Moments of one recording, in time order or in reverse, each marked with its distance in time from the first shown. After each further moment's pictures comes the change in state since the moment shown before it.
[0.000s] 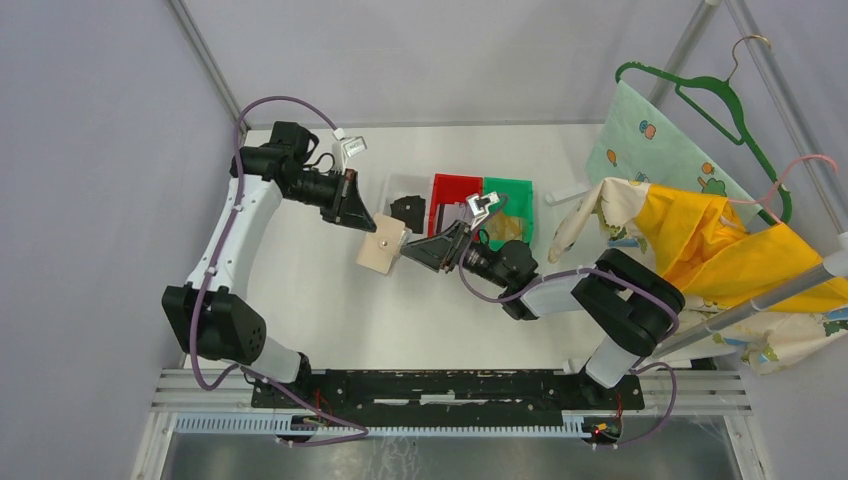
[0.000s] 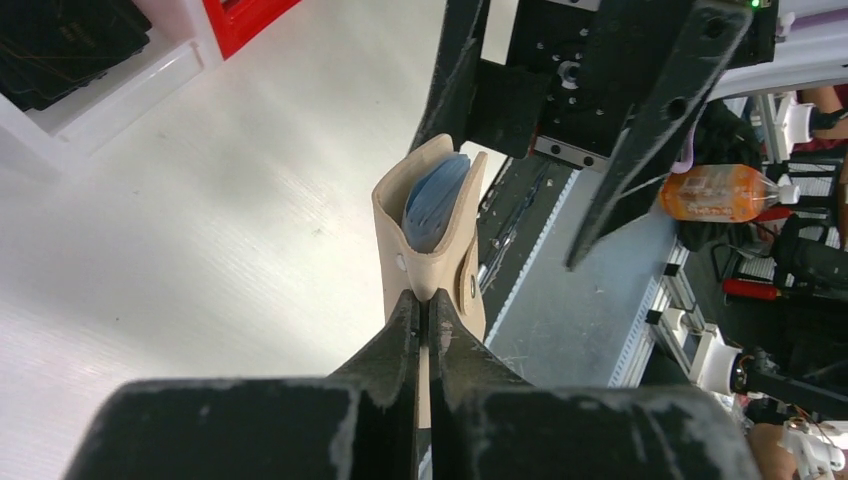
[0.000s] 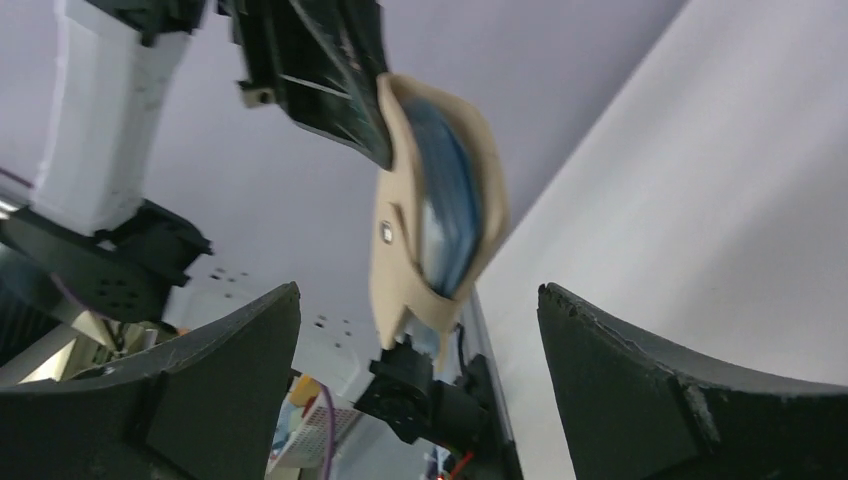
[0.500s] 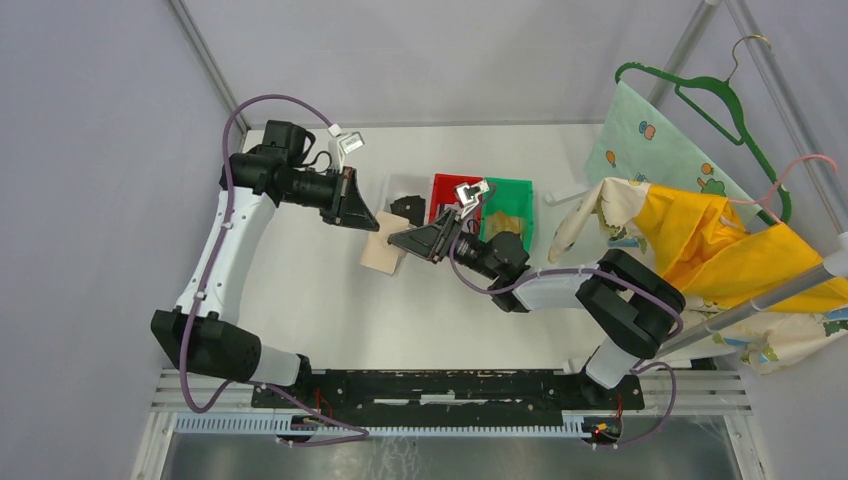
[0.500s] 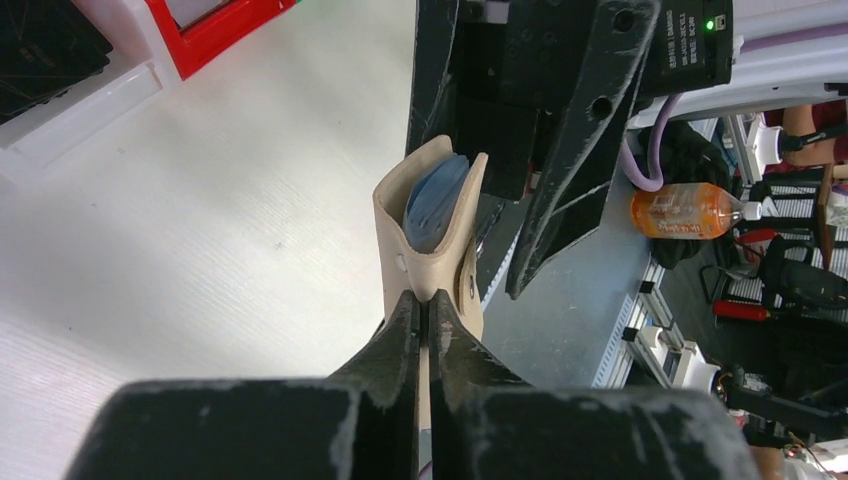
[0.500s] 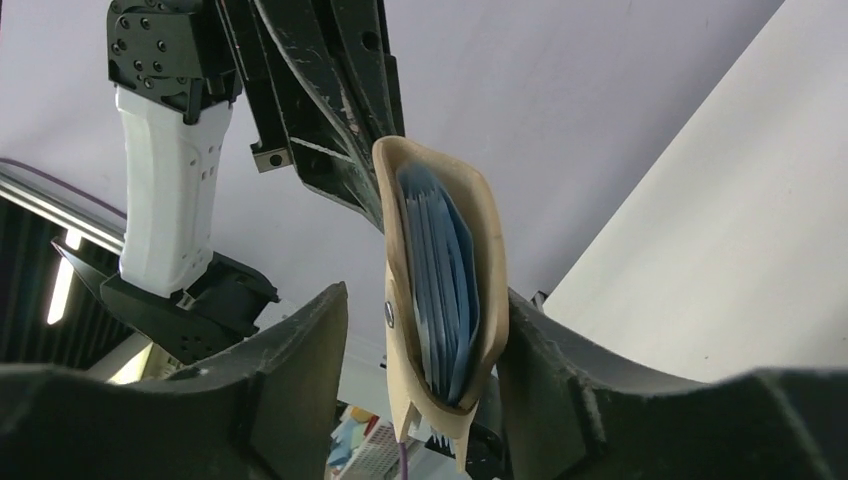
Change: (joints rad) left arm -0.038 -0.087 0.010 0.027 0.021 -0.128; right arm 0.035 -0.024 0.121 -0.002 0.023 0.124
